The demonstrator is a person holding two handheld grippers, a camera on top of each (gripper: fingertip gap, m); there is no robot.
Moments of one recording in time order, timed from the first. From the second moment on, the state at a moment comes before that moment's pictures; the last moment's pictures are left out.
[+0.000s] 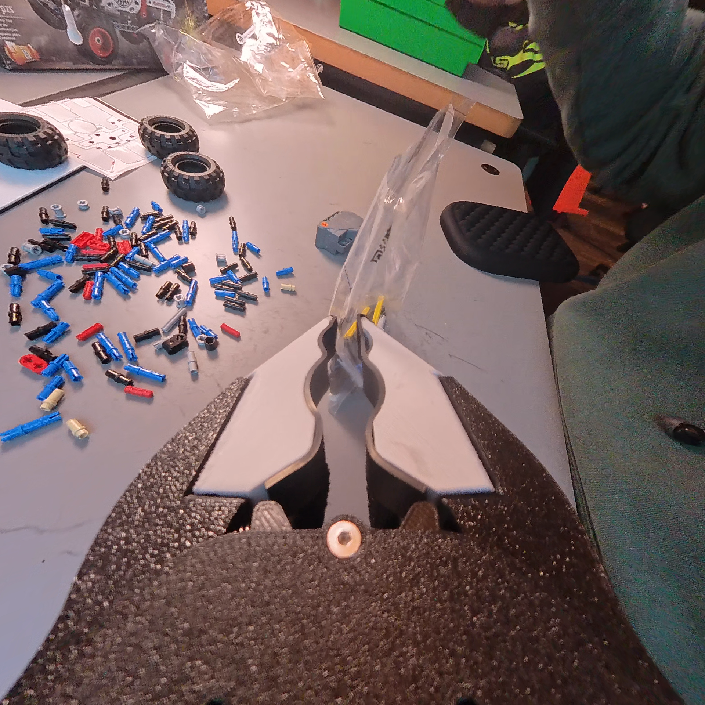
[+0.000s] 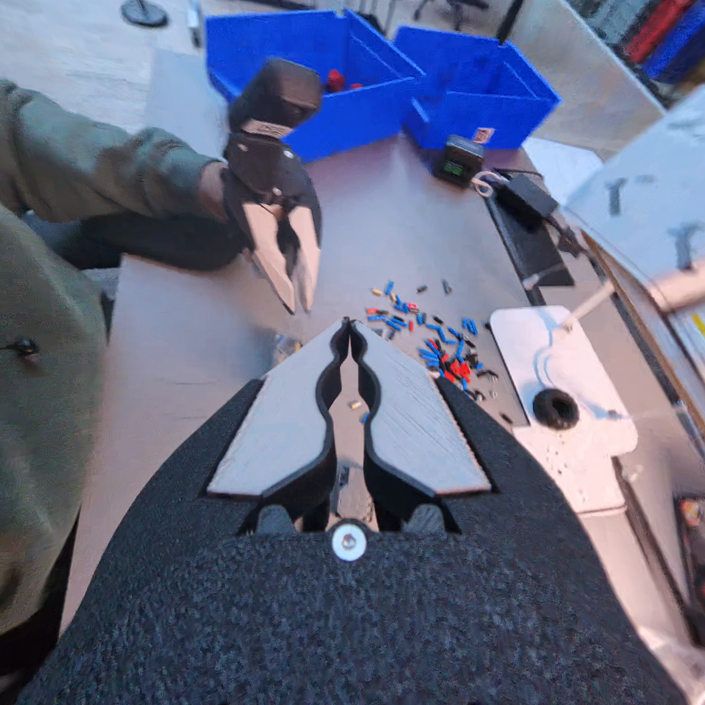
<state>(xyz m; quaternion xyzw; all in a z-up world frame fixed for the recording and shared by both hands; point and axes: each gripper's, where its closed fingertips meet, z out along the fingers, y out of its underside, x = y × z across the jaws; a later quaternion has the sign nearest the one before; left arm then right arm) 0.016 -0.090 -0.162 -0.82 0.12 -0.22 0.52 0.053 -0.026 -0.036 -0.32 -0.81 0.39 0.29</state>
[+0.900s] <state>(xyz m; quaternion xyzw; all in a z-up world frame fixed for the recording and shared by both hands) 0.018 -0.093 -0.159 -0.82 0.12 -0.21 0.52 0.033 -0.076 -0.101 -0.28 -0.93 0.21 0.11</state>
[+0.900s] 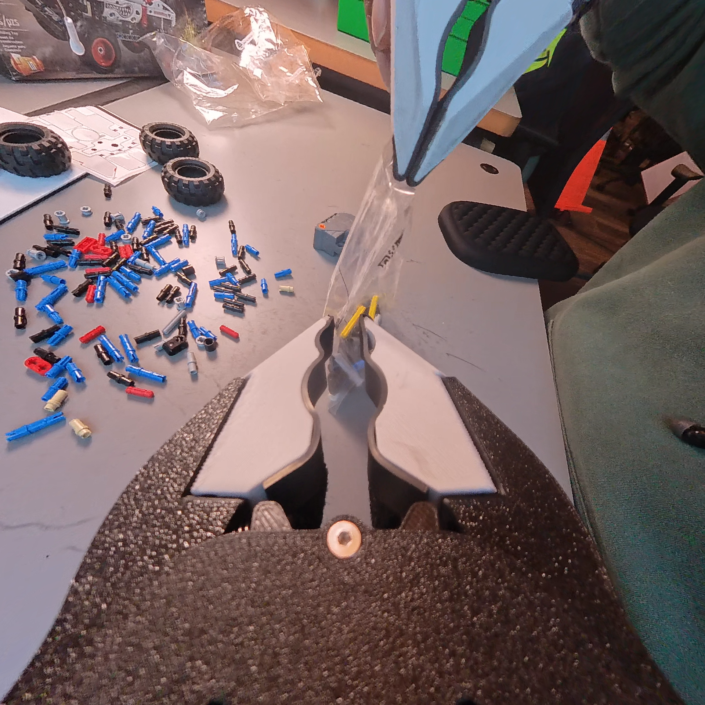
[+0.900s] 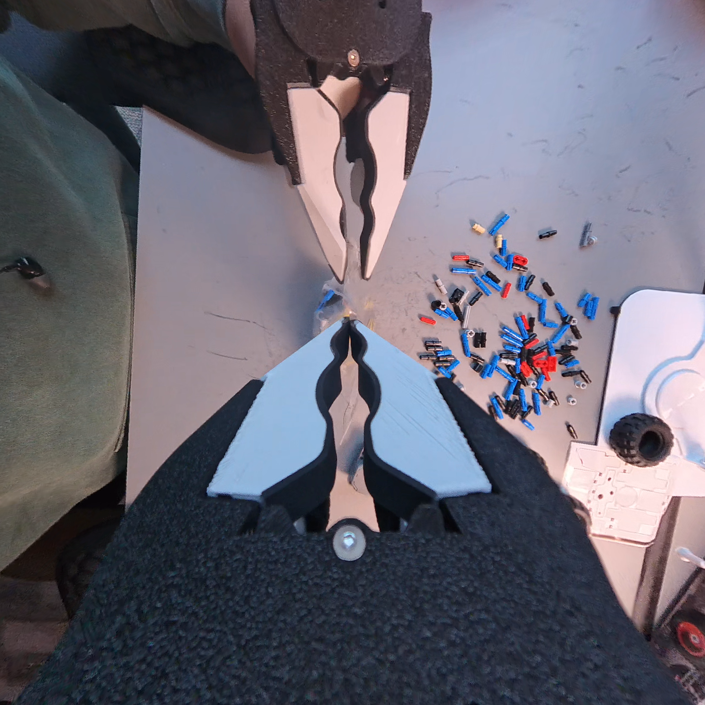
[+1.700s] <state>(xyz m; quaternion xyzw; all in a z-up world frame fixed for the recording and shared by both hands) 0.024 -0.095 -0.158 -0.81 0.13 -0.22 0.52 0.010 -0.051 -0.107 -0.27 -0.94 0.14 0.15</state>
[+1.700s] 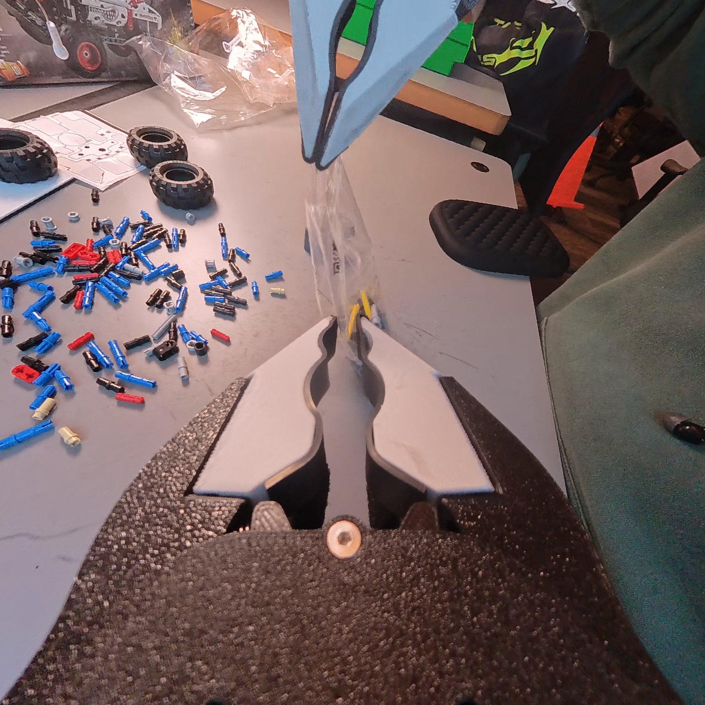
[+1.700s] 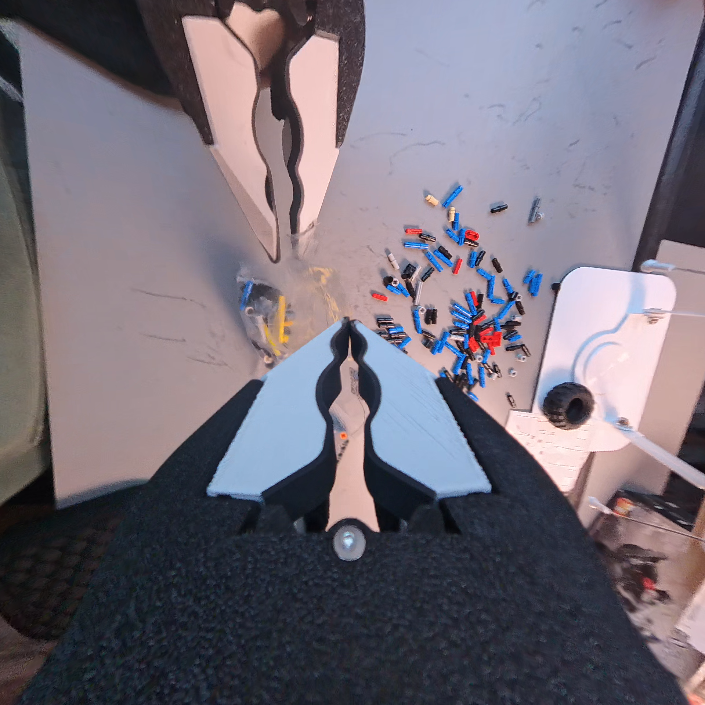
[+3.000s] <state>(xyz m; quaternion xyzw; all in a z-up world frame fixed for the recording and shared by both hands) 0.030 -0.104 -0.100 -0.73 0.14 -0.21 0.63 0.057 -0.092 -0.119 -0.17 -0.96 0.20 0.10</state>
